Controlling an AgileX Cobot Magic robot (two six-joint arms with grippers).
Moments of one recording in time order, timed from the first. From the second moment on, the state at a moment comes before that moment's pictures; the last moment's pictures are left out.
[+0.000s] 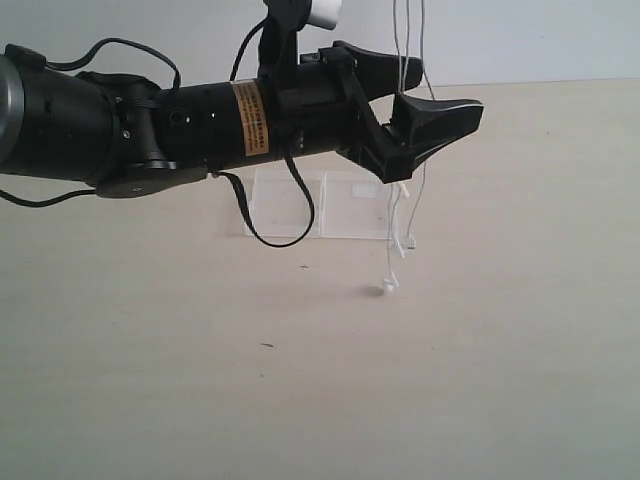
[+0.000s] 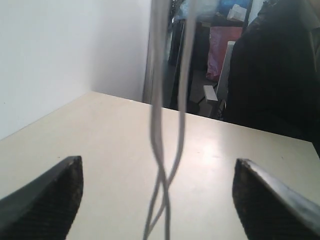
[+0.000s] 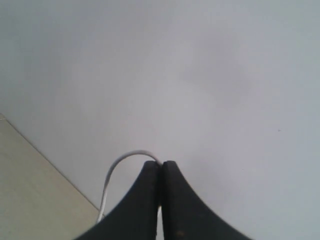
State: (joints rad) left arm -0.53 1.89 -1.08 0.84 -0.85 -0.71; right arm 0.60 1.44 -2.09 -0.06 0.87 -0.31
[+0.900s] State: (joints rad) left arm -0.51 1.86 -1.08 0.94 -0.81 -0.81; right arm 0.60 1.43 -2.09 -0.14 0.89 -0.23
